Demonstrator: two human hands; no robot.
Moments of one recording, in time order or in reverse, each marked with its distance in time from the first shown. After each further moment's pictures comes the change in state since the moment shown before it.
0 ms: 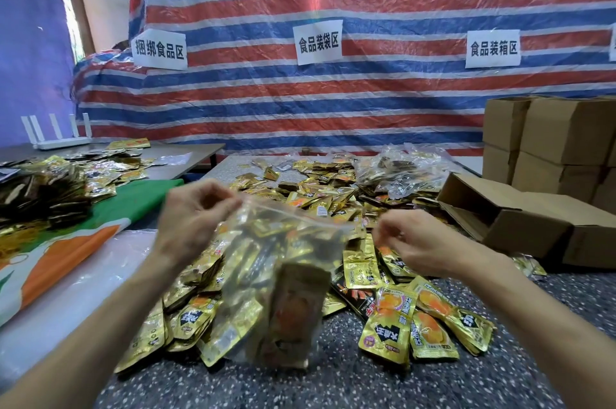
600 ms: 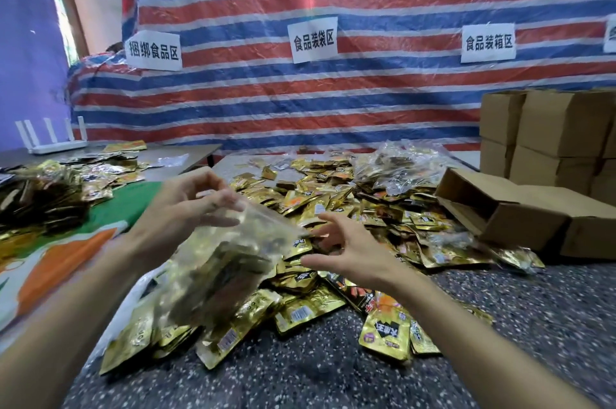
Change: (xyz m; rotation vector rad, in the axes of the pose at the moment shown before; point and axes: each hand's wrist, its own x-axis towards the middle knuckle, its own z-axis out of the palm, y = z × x) left_hand 0.008 0.023 -0.014 -0.320 -0.275 -0.162; right_hand 0.033 -0.048 0.070 0.580 0.023 0.060
